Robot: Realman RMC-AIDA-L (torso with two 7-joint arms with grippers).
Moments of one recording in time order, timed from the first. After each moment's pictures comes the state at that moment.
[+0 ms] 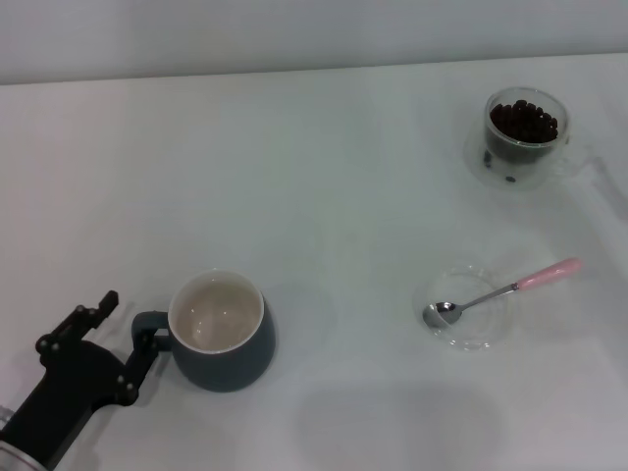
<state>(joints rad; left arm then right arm) -0.18 -2.09 2.84 0.23 -0.83 1.27 -0.01 0.27 2.00 -0.32 -0.13 1.90 1.39 -2.51</state>
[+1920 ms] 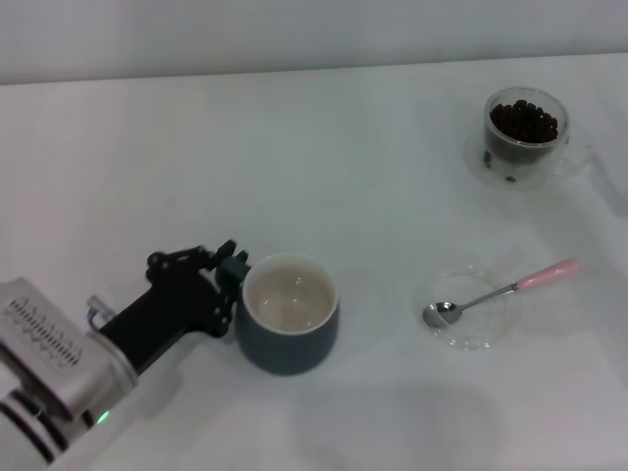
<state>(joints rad) -0.43 -2.09 2.84 0.27 -0.72 1.09 -0.04 0.28 2.00 -0.32 -0.14 1.90 1.38 -2.52</state>
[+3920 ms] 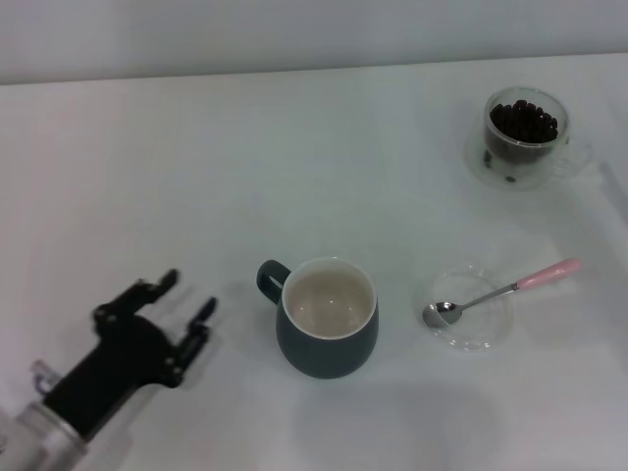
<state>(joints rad) -0.26 -2.08 2.78 0.25 -0.66 1.24 -0.03 0.24 2.00 -0.34 -0.15 1.89 1.39 -2.53</state>
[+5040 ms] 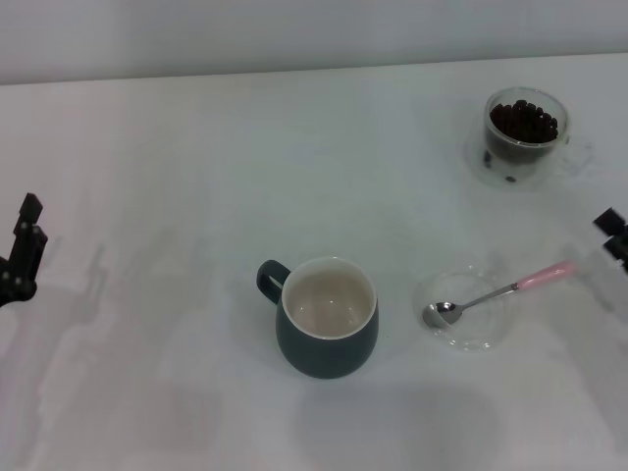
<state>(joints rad) -0.23 -2.08 2.63 0.18 -0.90 1.49 -0.08 0.12 2.00 -0.40 -0.04 1.65 1.48 -1.70</state>
